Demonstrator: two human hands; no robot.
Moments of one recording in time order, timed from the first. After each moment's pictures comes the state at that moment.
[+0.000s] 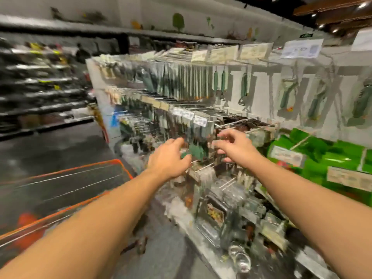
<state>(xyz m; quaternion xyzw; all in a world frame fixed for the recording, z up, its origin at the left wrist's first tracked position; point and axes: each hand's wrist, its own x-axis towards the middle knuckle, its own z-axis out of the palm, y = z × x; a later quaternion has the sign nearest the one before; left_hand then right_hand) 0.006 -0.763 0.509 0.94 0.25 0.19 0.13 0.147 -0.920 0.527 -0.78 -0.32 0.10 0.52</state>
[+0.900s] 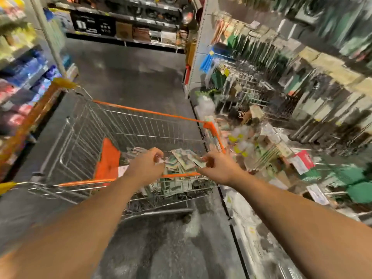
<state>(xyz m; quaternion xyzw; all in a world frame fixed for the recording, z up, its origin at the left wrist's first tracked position) -0.237 -0.283 0.265 0.75 0.54 0.14 0.36 -0.010 -0.362 0.312 -0.77 -0.59 0.22 0.11</state>
